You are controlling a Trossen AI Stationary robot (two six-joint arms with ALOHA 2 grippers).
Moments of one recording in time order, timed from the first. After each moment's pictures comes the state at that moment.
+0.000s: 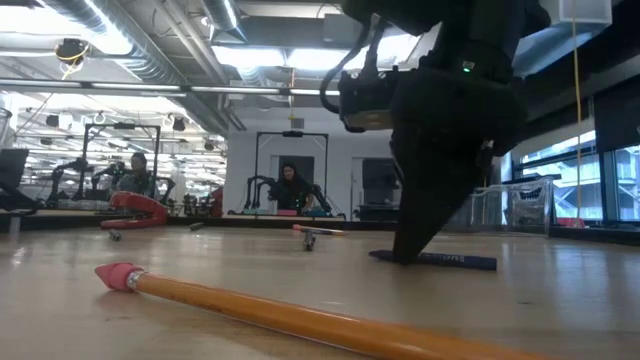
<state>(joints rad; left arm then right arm) -0.92 1.57 1.42 -1.09 -0.68 -1.25 0.36 2.01 1.27 -0.50 0.13 0.60</state>
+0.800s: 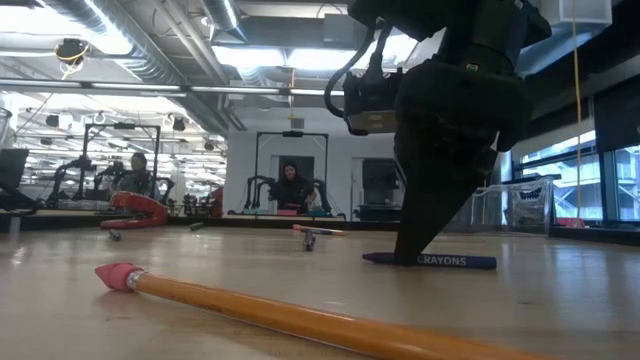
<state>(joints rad) -0.92 1.57 1.42 -1.09 -0.68 -1.25 0.36 2.01 1.21 -0.43 0.08 0.60</state>
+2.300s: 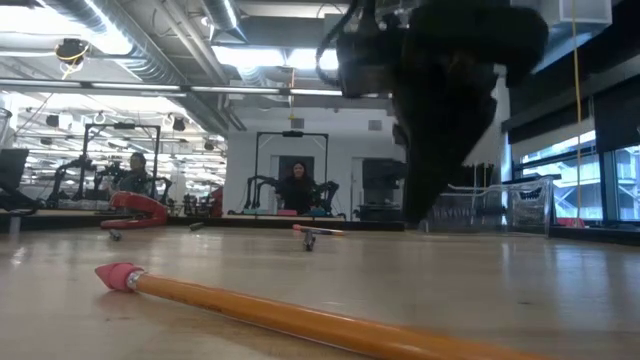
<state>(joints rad) -0.92 1.57 1.42 -1.09 -0.68 -1.24 0.36 1.98 1.39 -0.68 0.06 0.54</state>
